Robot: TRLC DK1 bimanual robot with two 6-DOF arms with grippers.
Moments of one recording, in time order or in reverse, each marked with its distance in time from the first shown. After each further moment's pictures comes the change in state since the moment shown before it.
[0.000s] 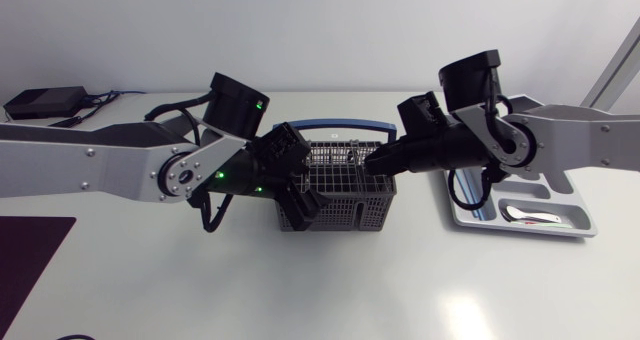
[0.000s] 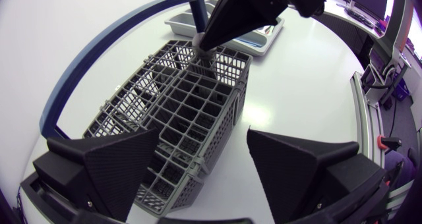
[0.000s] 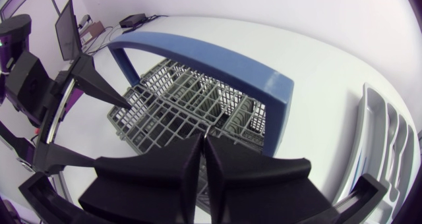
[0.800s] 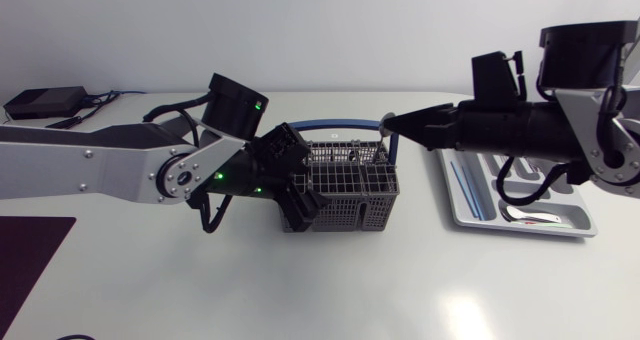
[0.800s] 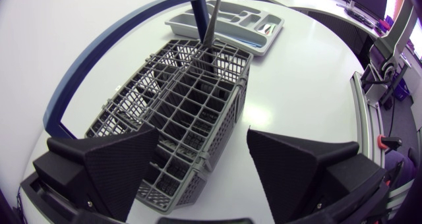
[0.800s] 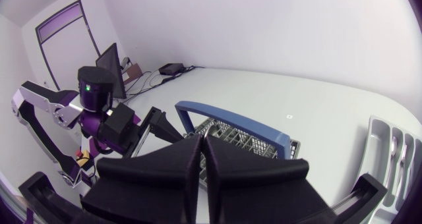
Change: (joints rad) left arm 0.000 -0.005 -0.007 0.007 0.000 0.000; right arm -0.112 -0.296 -0.106 0.119 -0.303 0.114
